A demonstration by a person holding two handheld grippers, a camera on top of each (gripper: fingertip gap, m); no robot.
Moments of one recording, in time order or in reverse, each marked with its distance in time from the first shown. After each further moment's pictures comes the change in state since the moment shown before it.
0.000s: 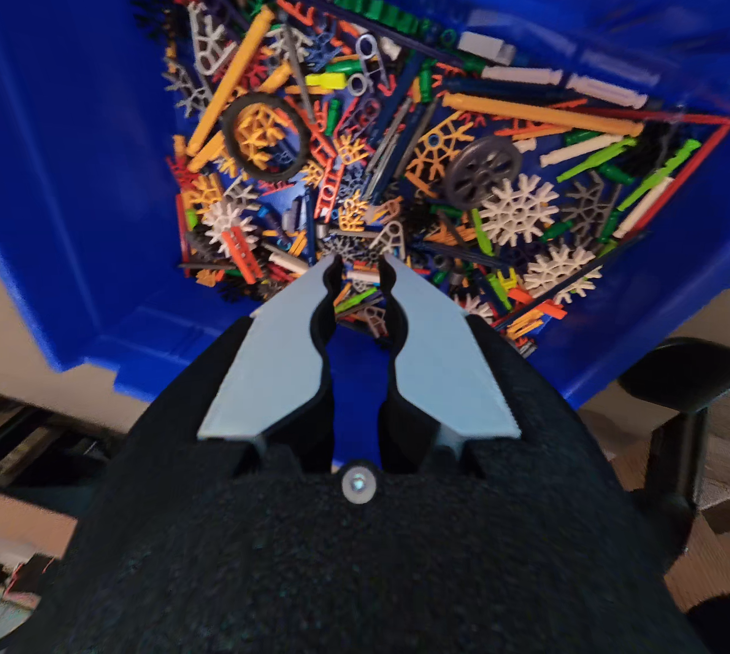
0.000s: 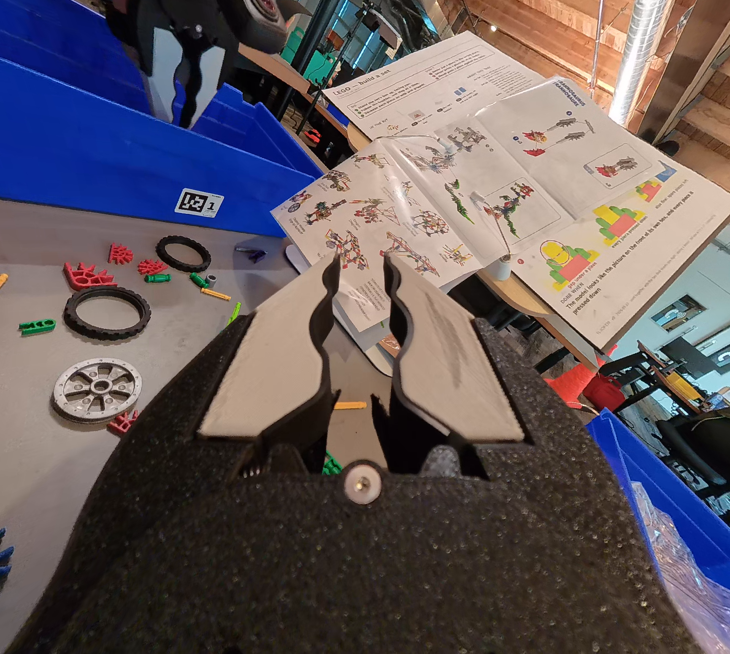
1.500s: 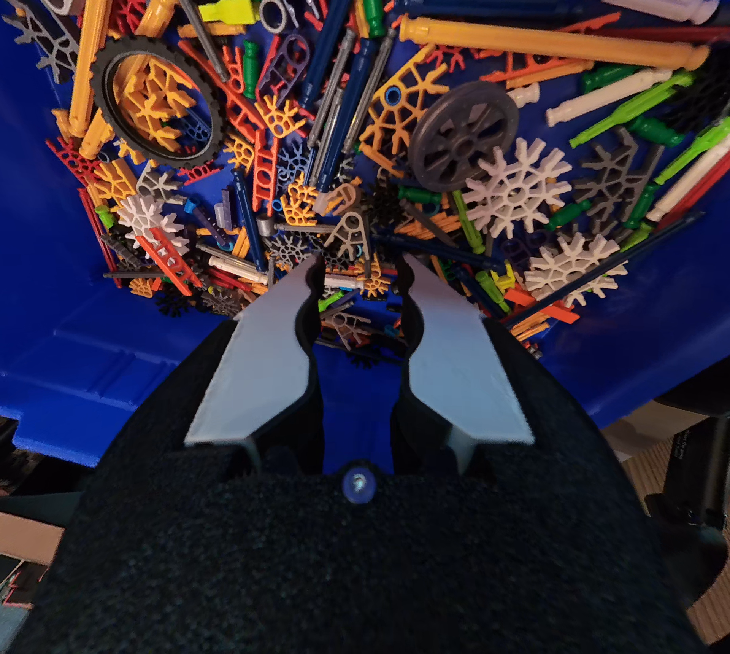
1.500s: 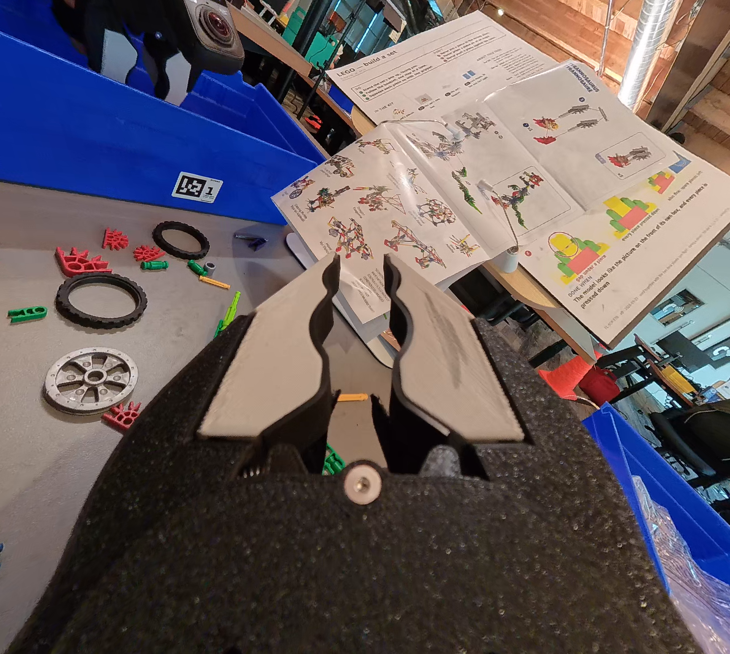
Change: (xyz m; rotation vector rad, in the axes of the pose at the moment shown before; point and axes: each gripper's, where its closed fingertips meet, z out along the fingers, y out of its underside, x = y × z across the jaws) left arm 0.022 0.020 0.036 -0.093 0.017 0.052; right arm -0.003 0.008 0.004 -0.033 -0.006 -0.014
